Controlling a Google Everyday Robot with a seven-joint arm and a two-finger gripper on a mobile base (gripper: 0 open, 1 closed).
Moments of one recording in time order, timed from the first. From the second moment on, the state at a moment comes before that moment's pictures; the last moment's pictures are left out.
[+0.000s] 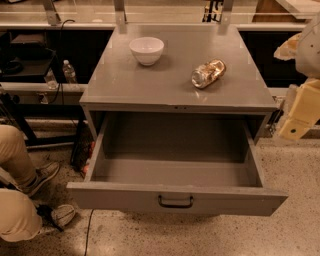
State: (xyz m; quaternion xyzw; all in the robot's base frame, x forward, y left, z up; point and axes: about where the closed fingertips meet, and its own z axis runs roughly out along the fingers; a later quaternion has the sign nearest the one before) arm 0.438 -0.211 0.995 -0.60 0.78 -0.06 0.19
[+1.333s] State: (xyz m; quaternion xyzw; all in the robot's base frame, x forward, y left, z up) arm 0.406 -0.246 0.873 -0.43 0.89 0.01 0.12
